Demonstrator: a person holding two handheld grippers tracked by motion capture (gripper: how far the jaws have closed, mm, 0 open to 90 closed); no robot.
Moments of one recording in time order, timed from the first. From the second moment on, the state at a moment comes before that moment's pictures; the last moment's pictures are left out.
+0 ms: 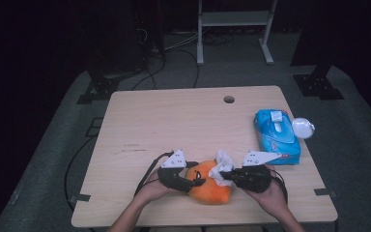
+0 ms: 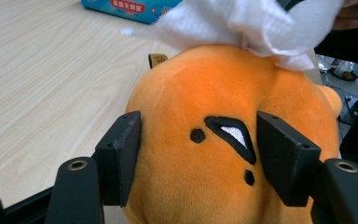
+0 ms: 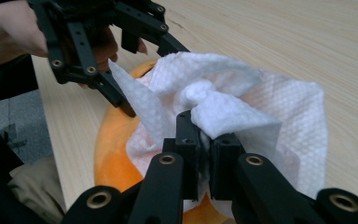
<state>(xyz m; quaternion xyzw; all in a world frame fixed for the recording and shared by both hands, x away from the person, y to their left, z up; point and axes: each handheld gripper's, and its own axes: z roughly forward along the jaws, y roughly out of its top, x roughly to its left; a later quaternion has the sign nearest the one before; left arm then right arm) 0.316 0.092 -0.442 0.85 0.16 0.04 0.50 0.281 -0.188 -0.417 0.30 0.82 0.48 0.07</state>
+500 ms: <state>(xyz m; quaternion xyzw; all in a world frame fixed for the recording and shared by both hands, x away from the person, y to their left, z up) 0.319 0.096 -0.440 0.85 0.14 0.02 0.52 0.290 -0.199 -0.418 0.33 0.81 0.48 0.09</state>
